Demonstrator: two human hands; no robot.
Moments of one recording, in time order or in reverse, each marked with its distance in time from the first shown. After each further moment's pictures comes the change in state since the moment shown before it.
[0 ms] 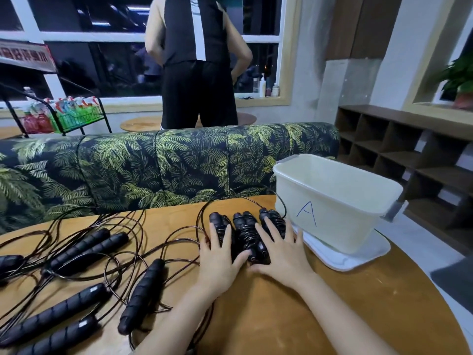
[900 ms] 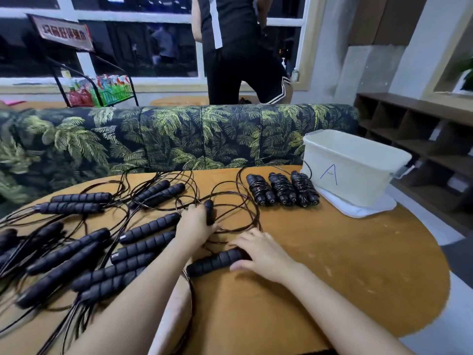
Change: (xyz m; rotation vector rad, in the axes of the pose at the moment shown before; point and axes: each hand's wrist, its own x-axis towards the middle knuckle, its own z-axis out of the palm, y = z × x) left_hand -0.111 -0.114 -0.110 0.178 0.068 -0.118; right_hand -0.130 -0.170 -0.027 0.205 -0.112 -0.438
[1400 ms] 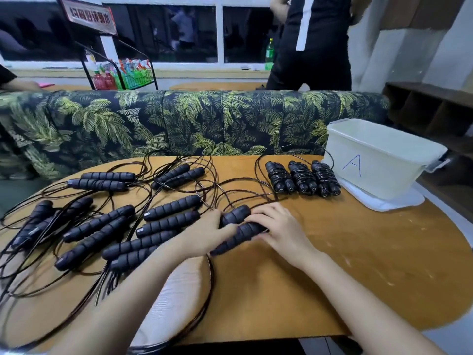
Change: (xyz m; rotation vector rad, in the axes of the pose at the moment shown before) left_hand -0.088 -0.003 -0.053 -0.392 -0.290 0.086; right_hand -0.003 -0.004 -0.001 0.103 0.469 -0.168
